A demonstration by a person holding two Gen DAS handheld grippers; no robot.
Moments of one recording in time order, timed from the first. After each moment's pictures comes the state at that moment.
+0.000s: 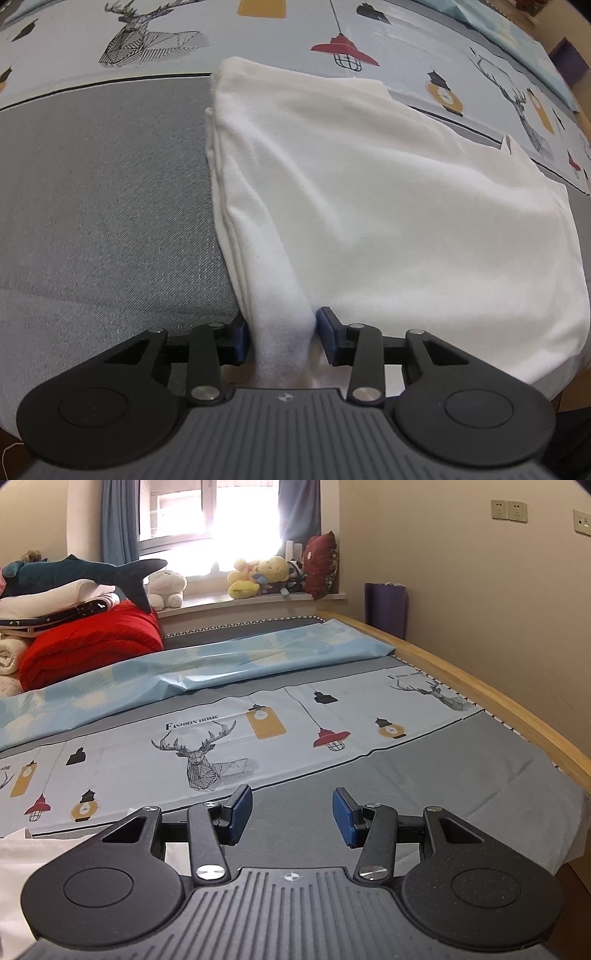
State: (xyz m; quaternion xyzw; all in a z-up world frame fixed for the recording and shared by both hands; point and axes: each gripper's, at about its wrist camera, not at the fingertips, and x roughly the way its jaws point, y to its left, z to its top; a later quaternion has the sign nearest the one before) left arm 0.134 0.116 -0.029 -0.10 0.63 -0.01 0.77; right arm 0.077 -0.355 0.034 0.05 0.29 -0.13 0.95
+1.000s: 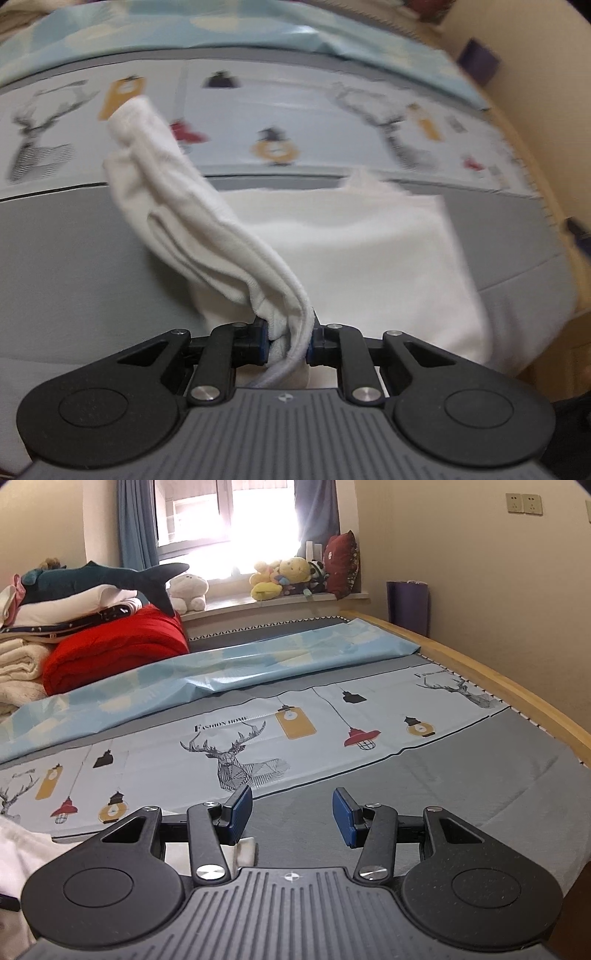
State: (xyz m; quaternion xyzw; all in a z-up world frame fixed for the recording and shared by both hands) left arm 0.133 -0.018 0.058 -0.10 0.54 -0.12 0.83; right arm 0.076 -0.343 0.032 0.08 0.28 -0.09 0.95
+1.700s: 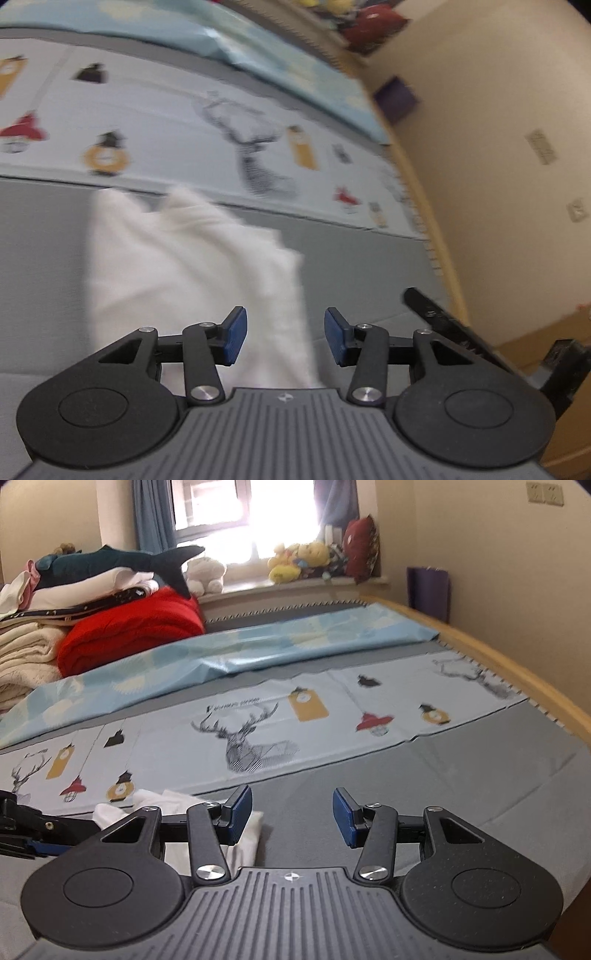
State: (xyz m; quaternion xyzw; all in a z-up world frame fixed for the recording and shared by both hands) left arm 0.162 -0.114 0.066 -0.24 0.51 -0.22 0.79; right arm 0.086 -0.352 0.019 0.08 0.33 -0.03 0.94
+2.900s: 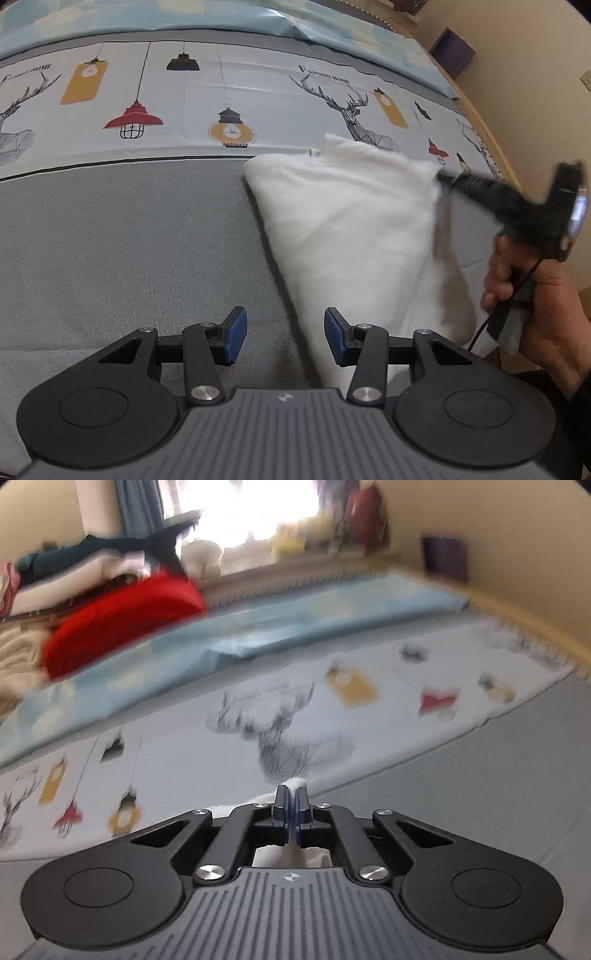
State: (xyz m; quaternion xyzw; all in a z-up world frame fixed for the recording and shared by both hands) left arm 0.133 -0.024 0.055 -0.12 0.56 -0.16 0.80; right arm 0.190 -0.304 -0.040 0.11 0.36 -0.06 0.92
